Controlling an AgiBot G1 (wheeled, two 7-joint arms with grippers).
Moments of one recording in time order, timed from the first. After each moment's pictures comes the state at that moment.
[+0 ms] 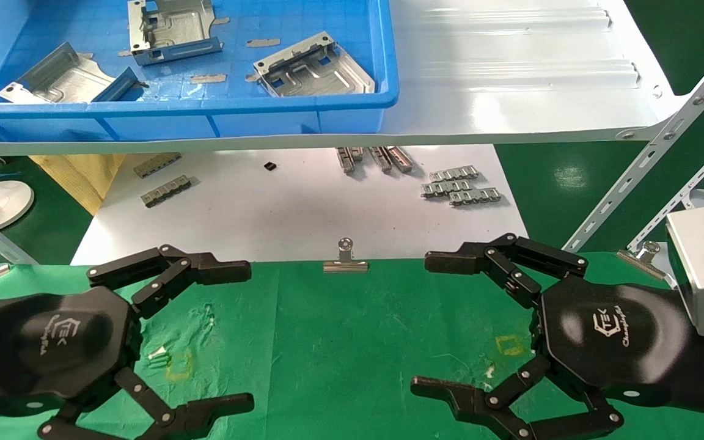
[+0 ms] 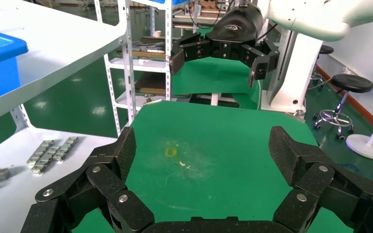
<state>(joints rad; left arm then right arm) -1.08 0.61 0.28 -1.28 0.73 1.50 -0.19 1.09 -0.58 -0.36 1.26 -0.67 -1.45 0.13</state>
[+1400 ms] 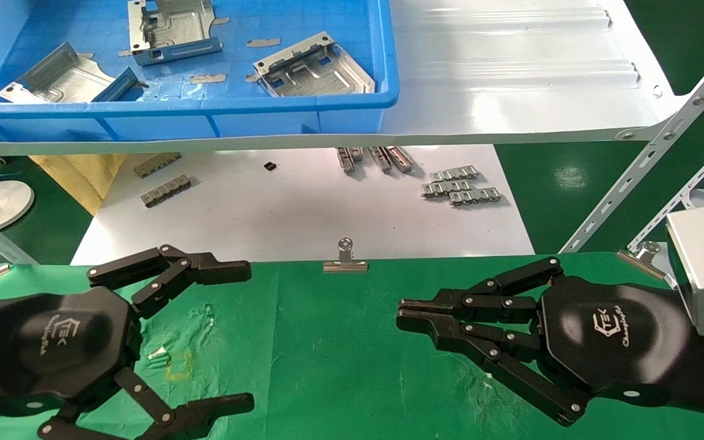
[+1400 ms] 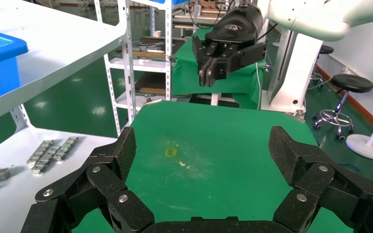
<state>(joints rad) -1.08 0.61 0.28 -1.28 0.73 1.50 -0.19 1.09 -0.58 -0.36 1.26 -0.67 -1.45 0.13</state>
